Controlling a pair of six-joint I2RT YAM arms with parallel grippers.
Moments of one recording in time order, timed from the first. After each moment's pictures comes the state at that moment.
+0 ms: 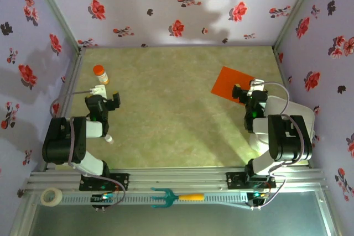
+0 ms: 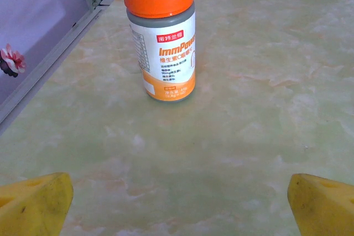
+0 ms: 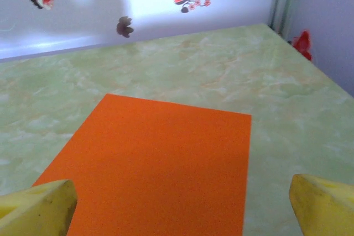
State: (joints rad) left arm 0.00 1.55 0.37 0.80 -0.17 -0.01; right arm -0.01 1.54 0.41 0.84 0.07 0.09
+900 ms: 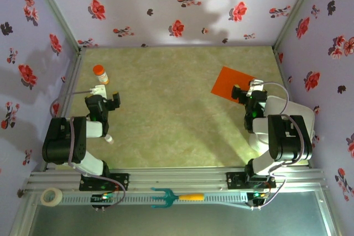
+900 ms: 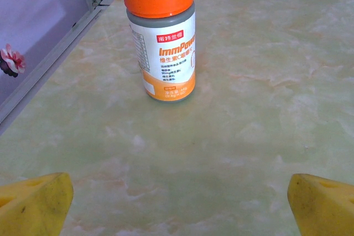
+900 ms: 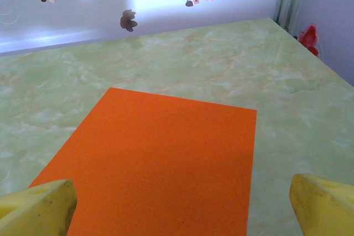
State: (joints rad) left arm 0.00 1.55 0.37 0.80 -0.17 -0.02; right arm -0.01 1.54 0.41 0.83 0.07 0.09
